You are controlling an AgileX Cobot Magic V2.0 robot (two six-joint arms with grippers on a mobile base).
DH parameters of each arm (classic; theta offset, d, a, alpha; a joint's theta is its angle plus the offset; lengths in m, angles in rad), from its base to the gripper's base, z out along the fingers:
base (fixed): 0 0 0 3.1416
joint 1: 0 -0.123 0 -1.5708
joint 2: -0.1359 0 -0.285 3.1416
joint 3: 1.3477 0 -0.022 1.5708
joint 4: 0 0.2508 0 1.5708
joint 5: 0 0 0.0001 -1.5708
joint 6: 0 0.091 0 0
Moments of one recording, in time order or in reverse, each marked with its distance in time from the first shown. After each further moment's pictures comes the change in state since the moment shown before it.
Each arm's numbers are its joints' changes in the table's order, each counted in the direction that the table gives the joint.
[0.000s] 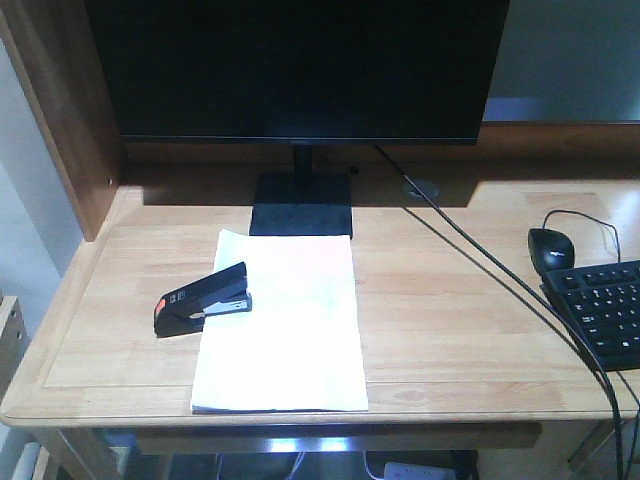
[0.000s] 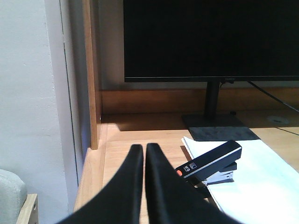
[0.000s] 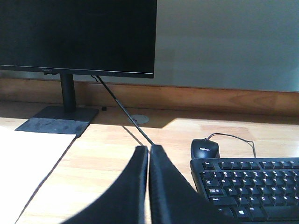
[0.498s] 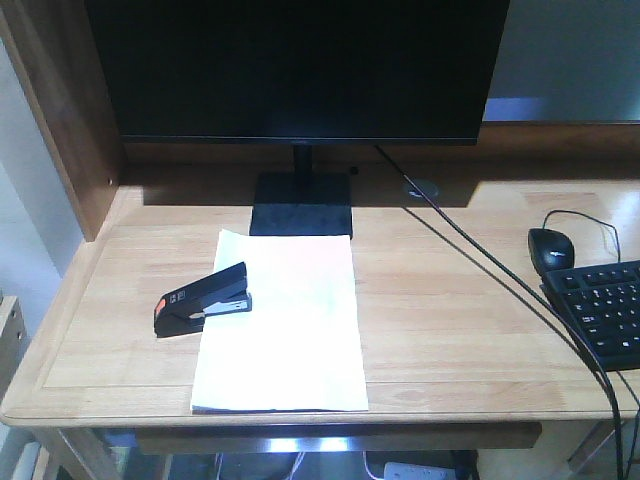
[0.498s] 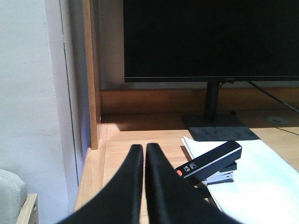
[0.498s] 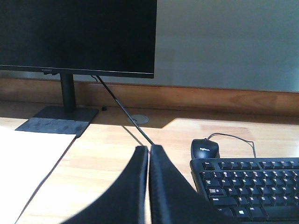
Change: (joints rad) left arm 0.000 0.000 0.000 0.000 0.000 0.000; right arm 0.000 0.000 0.000 0.000 0.000 0.000
